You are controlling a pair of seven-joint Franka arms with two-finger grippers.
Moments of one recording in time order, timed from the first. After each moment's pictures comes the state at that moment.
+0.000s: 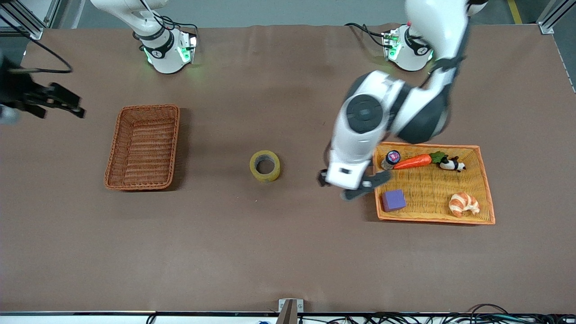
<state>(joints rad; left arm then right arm) -0.53 0.52 0.01 -1.26 0.06 1.76 -0.96 0.11 0.01 -0.02 -1.54 0.05 1.51 0.07</state>
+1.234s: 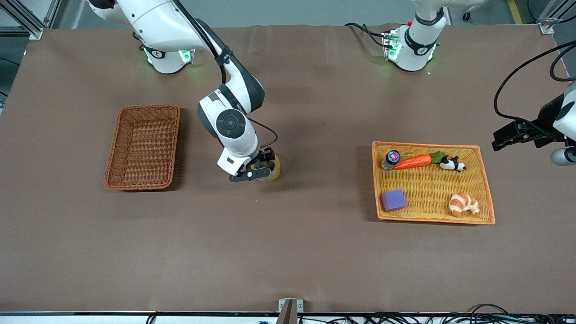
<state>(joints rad) -0.07 0.19 0.00 -1.35 0.02 1.55 -0.12 0.59 0.58 0.05 -1.71 0.01 2.26 0.45</state>
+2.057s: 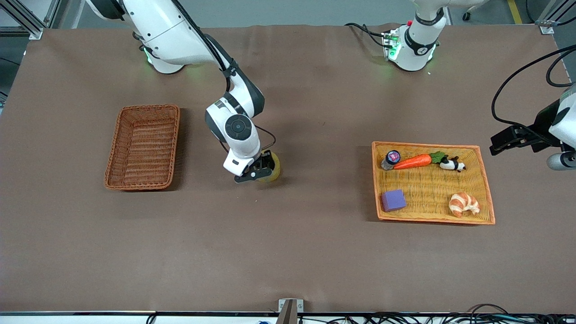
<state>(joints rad) -0.07 0.20 0.00 -1.35 0.02 1.57 -0.12 0.61 0.64 0.05 -1.79 -0.05 2.40 0.45</state>
